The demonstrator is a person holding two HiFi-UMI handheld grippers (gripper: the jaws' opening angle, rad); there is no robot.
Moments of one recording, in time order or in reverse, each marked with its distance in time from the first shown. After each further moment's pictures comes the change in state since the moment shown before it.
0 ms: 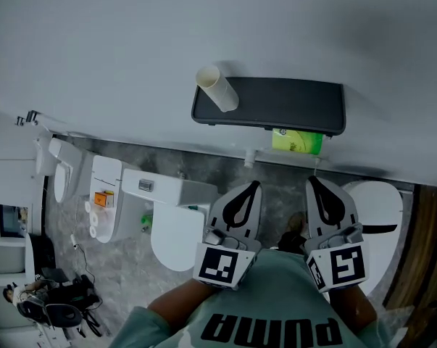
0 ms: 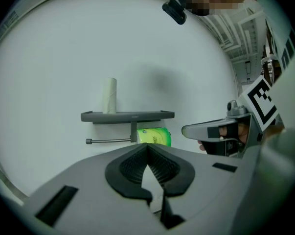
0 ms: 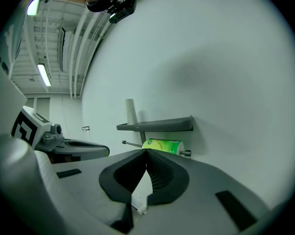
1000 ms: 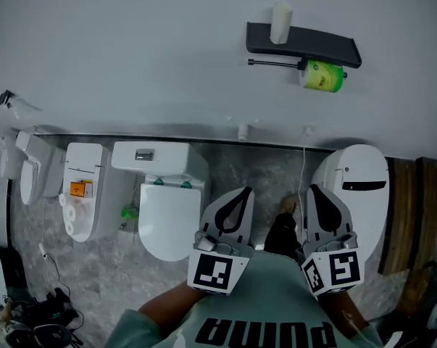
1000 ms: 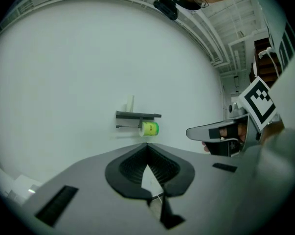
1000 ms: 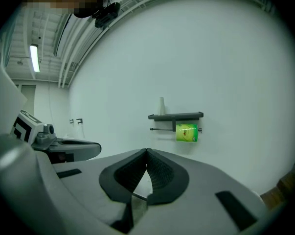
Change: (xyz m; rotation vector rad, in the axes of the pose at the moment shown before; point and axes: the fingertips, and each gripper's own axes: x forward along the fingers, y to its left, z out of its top) left arm -0.219 0.055 -0.051 -0.052 -0.071 -0.119; right arm -0.093 0.205 -0.047 -0.008 0.056 -0.218
